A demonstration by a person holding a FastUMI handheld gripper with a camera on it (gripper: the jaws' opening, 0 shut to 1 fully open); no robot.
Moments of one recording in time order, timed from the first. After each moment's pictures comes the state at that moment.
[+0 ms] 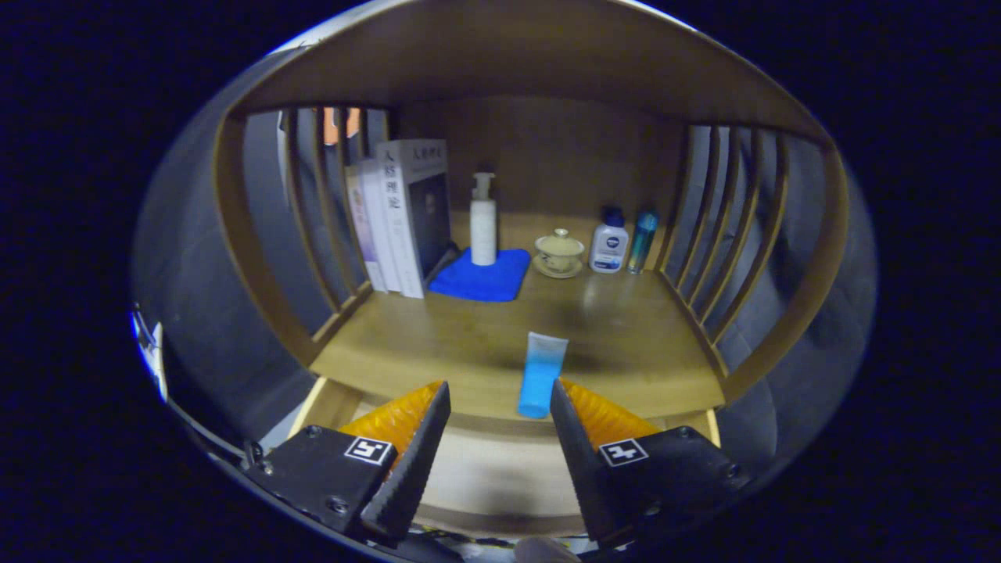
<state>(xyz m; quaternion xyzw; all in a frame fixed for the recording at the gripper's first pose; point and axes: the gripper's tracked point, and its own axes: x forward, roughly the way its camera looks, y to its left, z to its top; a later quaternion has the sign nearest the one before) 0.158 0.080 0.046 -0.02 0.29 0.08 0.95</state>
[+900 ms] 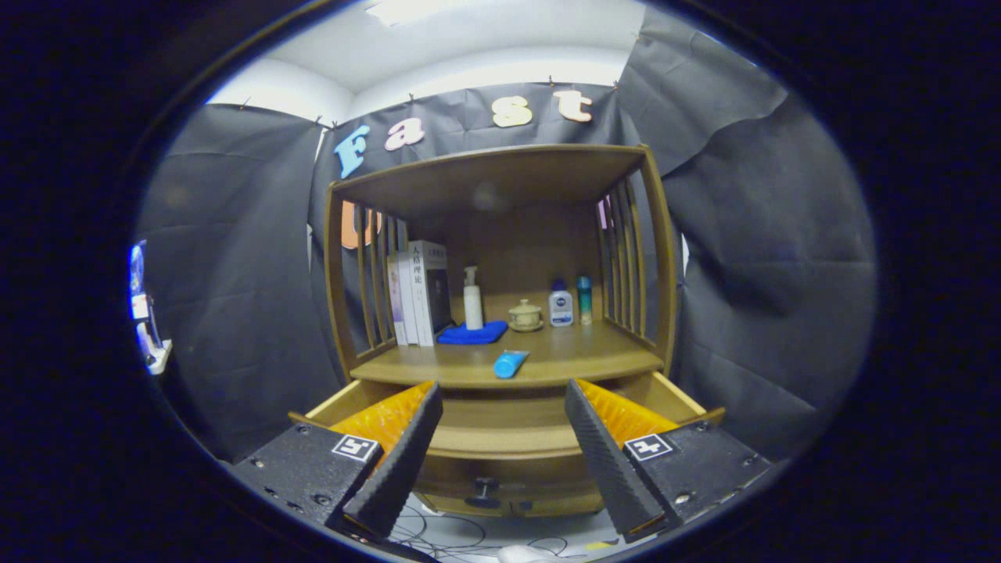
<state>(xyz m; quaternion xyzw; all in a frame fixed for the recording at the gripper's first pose) -0.004 0.017 0.011 0.03 0.05 0.06 1.00</state>
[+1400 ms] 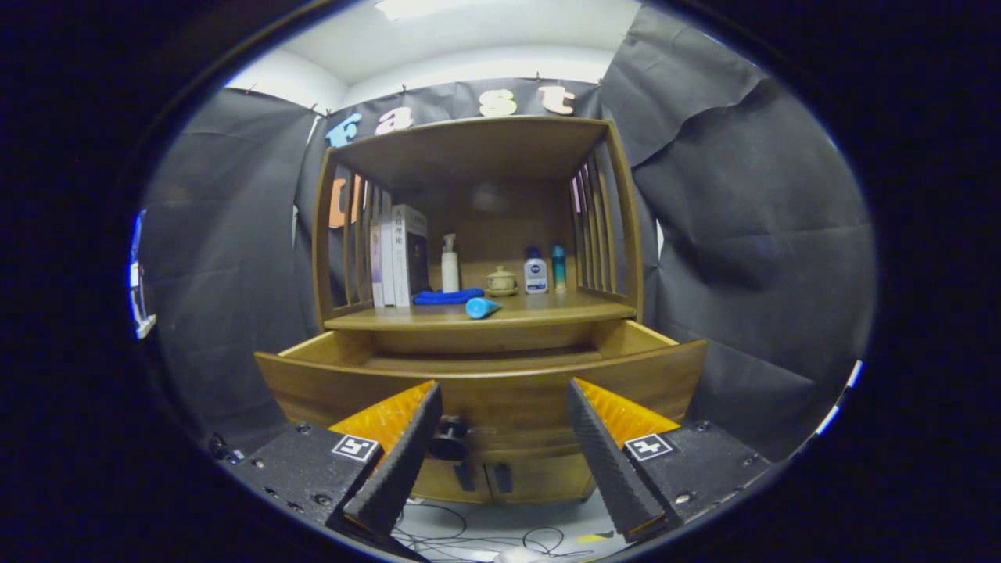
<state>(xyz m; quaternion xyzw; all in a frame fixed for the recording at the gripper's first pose) -0.020 -0.014 -0.075 0.01 0.05 0.00 1.00</state>
